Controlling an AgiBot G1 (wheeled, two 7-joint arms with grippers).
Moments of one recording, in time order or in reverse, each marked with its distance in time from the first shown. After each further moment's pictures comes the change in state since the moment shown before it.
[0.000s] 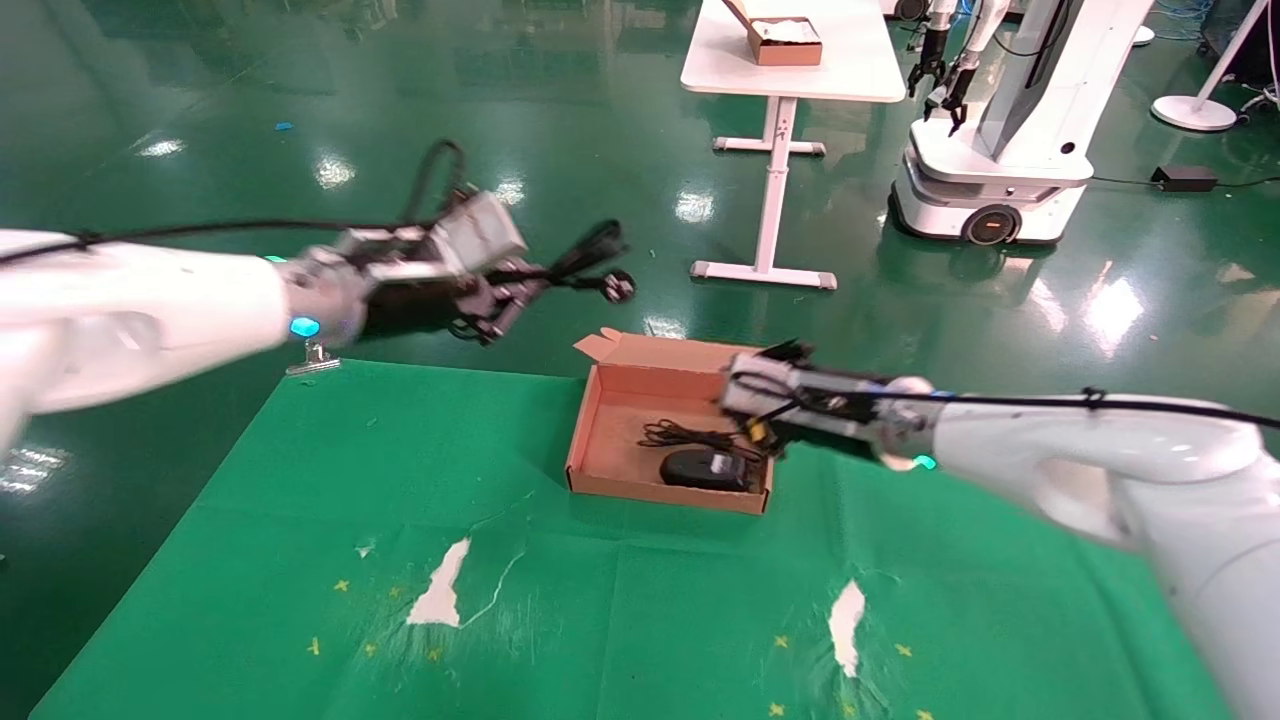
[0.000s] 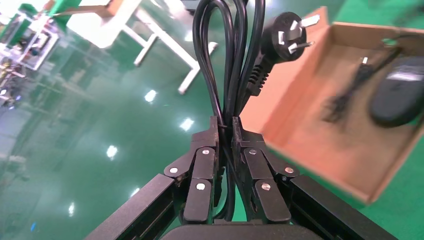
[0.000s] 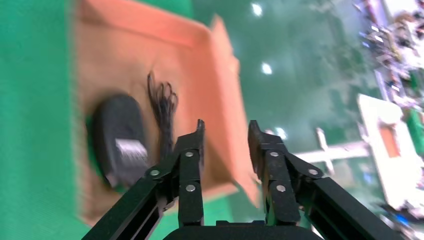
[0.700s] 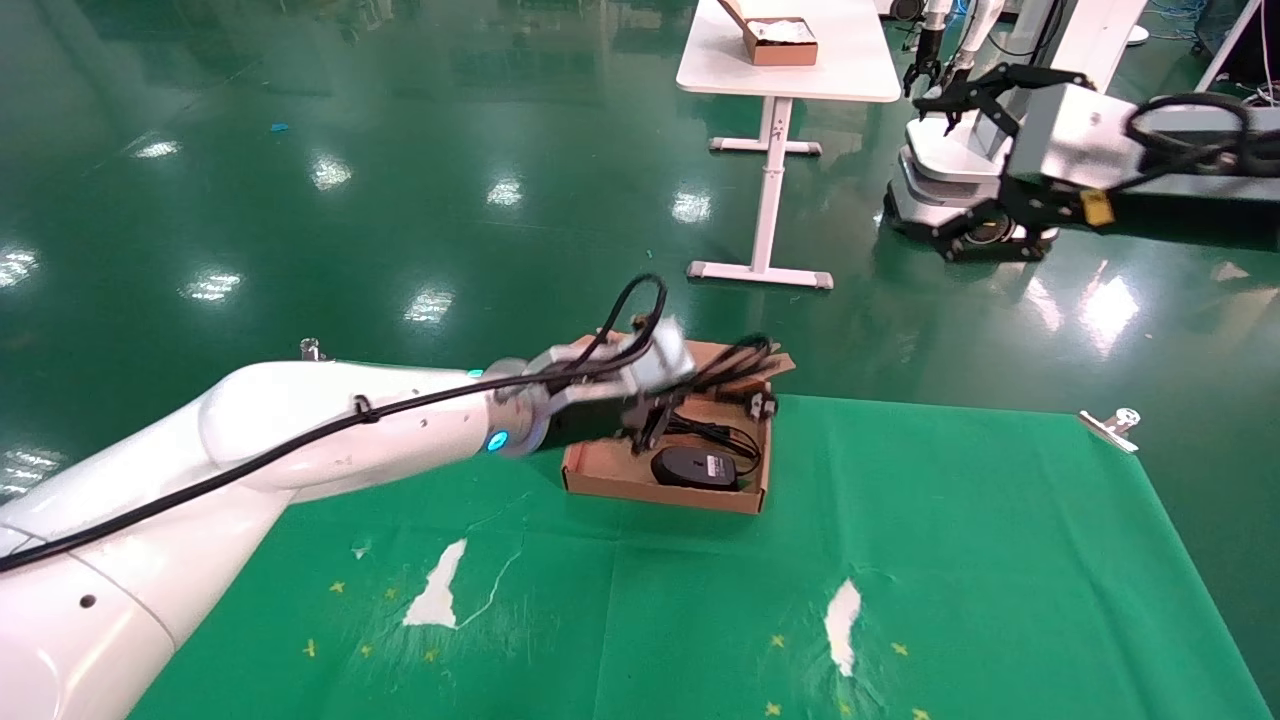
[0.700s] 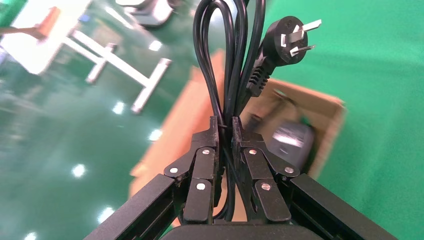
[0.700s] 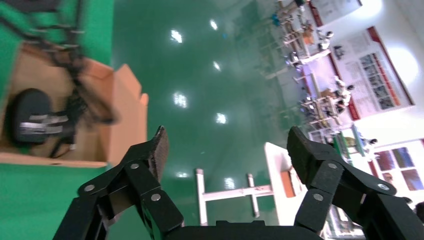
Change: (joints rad) left arm 0.188 0.048 0.434 -0.505 0.038 -0.230 -0.547; right arm 0.300 0.338 0.019 0.044 0.032 -0.431 -0.063
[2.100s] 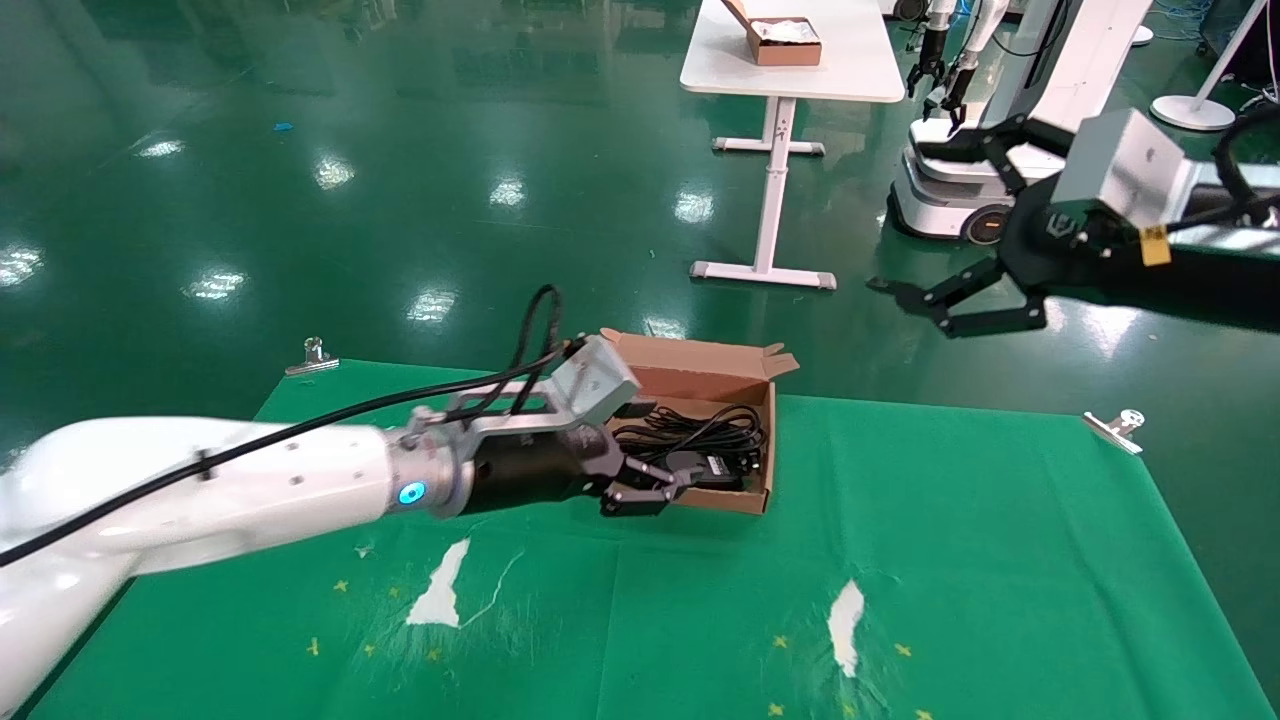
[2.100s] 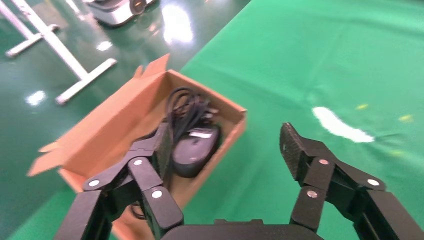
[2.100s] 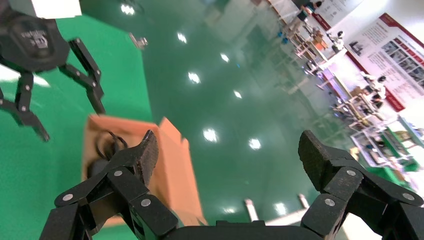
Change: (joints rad) left arm 0.153 -0.259 -0.053 -0.325 -0.266 0.180 -0.199; right arm -0.253 0.160 0.069 0.395 0.172 -0.164 0.379
